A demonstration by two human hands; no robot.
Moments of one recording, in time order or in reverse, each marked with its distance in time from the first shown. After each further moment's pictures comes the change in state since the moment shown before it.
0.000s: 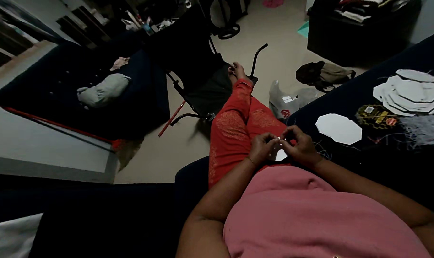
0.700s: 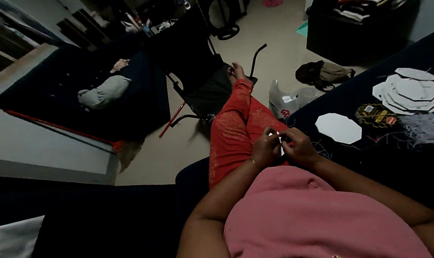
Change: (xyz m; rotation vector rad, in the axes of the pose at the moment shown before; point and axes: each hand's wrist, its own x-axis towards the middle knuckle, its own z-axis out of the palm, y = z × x) left_hand -0.002 -0.004 0.010 0.434 0.037 0.356; right_hand 0.004 -0.004 0.000 -0.304 -0.008 -0.145
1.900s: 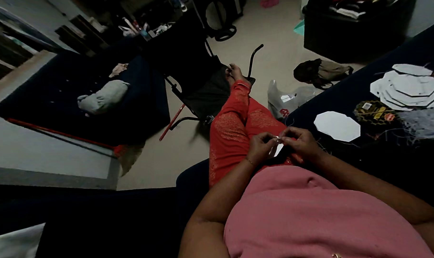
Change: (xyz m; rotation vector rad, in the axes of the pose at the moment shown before) left_hand 0.005 0.003 -0.012 -0.470 -0.003 -0.329; right_hand 0.006 0.005 -0.018 0.557 -0.119 0.391
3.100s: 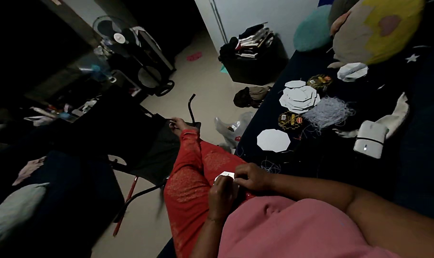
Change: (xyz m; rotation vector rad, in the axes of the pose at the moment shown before) left_hand -0.004 -0.013 0.008 0.631 0.107 0.637; right_hand -0.008 -0.010 -0.012 -0.248 -0.160 -0.090
